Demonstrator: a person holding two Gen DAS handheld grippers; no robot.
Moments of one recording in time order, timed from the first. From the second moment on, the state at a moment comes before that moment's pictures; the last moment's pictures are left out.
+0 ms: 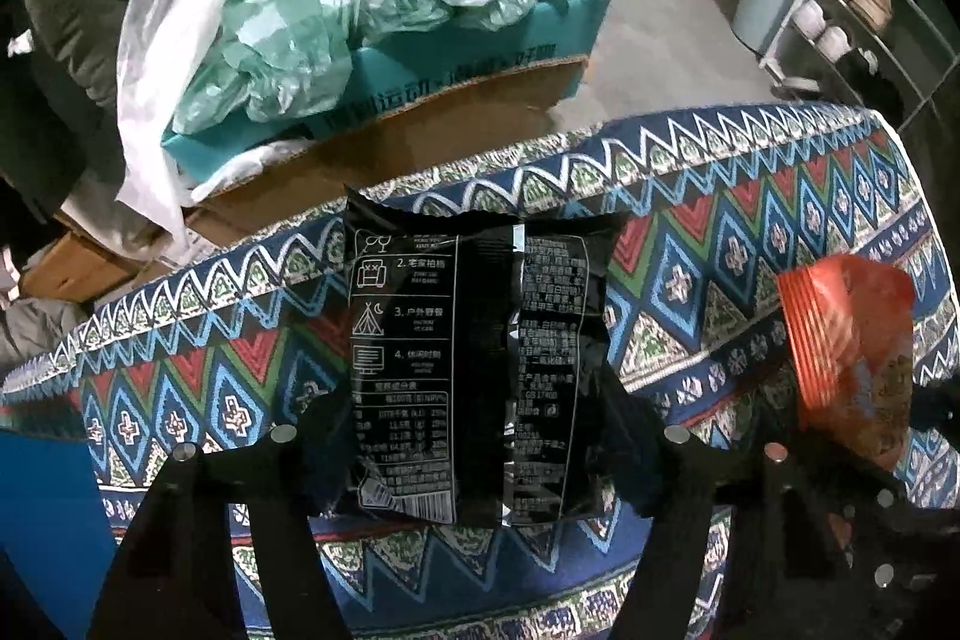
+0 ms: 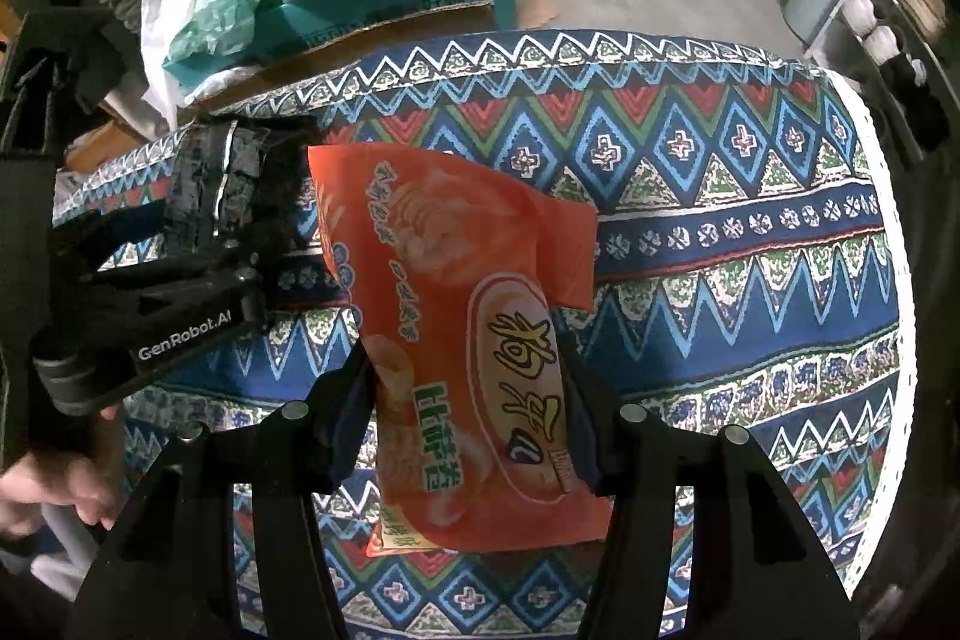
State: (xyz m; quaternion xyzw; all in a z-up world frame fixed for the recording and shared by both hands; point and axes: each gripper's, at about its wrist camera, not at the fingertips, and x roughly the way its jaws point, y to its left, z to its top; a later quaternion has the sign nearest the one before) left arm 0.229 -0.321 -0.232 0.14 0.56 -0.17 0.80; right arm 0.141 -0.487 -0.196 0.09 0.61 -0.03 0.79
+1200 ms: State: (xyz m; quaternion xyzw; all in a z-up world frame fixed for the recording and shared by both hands) left arm 0.139 -0.196 -0.110 0.11 0.53 -0.17 0.82; right arm 0.115 -0.405 -0.098 0.02 0.56 0.02 0.83
